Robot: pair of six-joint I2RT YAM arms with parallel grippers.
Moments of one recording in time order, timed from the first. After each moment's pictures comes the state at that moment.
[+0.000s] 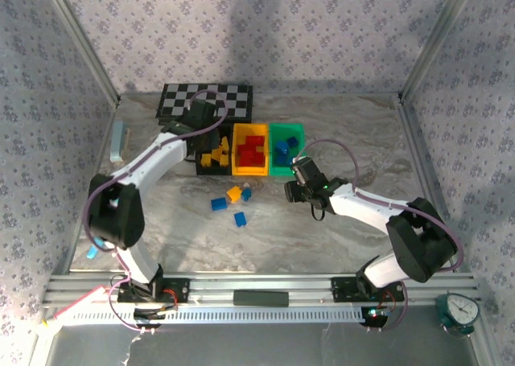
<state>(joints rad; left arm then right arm) -0.43 1.73 1.41 -0.61 -0.25 -0.37 0.64 1.45 0.77 -0.26 0.21 0.32</state>
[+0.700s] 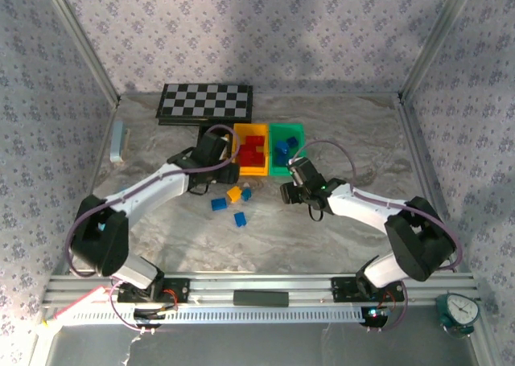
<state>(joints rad) -0.59 1.46 1.00 -0.50 -0.15 -0.37 0.66 1.48 0.78 -0.25 0.14 0.32</state>
